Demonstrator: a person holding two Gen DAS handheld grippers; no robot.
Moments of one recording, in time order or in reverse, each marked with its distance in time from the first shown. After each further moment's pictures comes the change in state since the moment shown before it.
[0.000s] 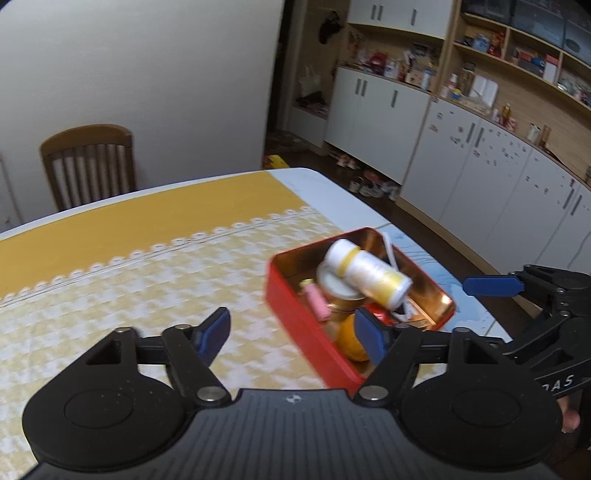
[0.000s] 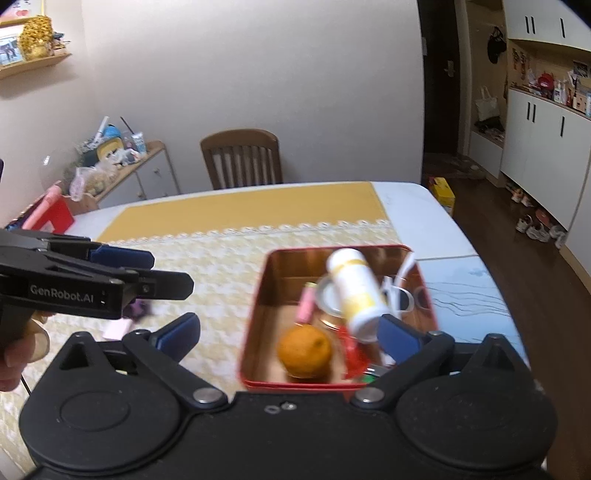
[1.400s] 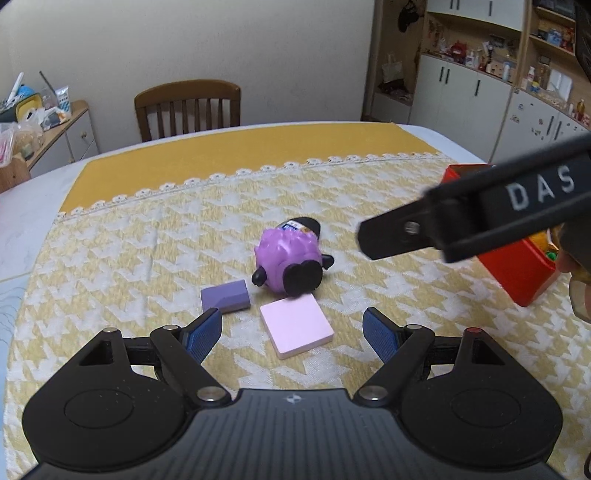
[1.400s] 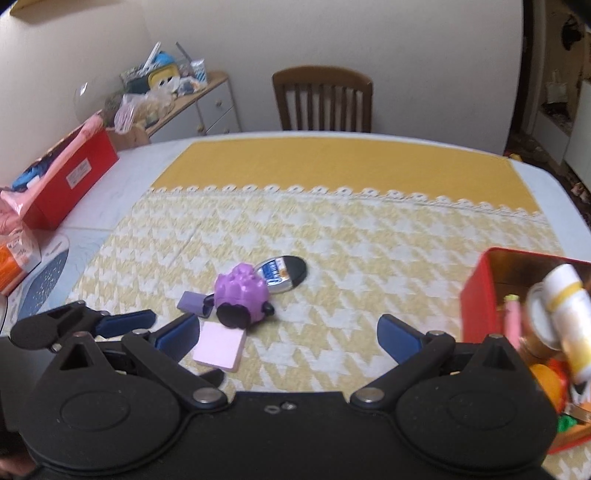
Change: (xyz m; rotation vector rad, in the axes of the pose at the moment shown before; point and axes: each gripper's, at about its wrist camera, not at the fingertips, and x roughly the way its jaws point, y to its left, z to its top) left arm 0.000 0.127 -0.110 -0.080 0.045 0.233; right arm 0.130 0.166 0.023 -0.100 0.215 0.112
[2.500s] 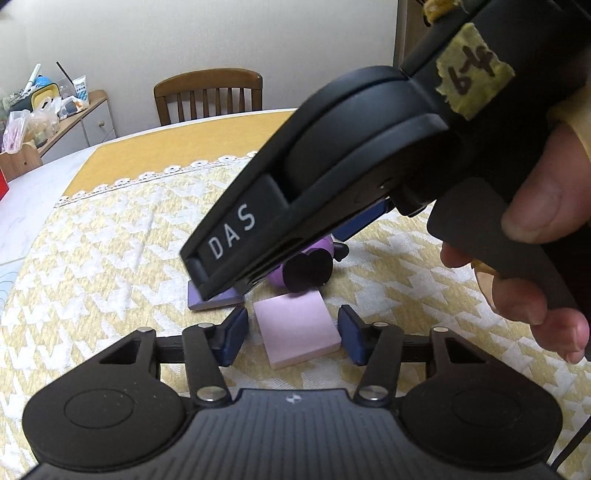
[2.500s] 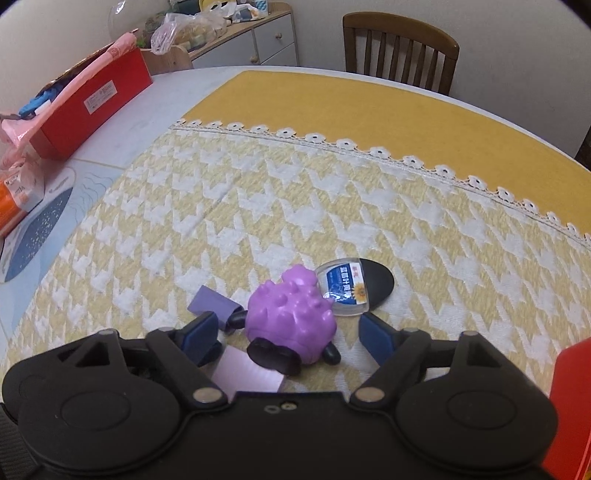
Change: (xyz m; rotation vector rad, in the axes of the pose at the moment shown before) left arm 0.036 -0.012 -0.003 -0.024 0.011 0.087; right arm 0.098 0.035 0.028 -0.169 0.195 0.104
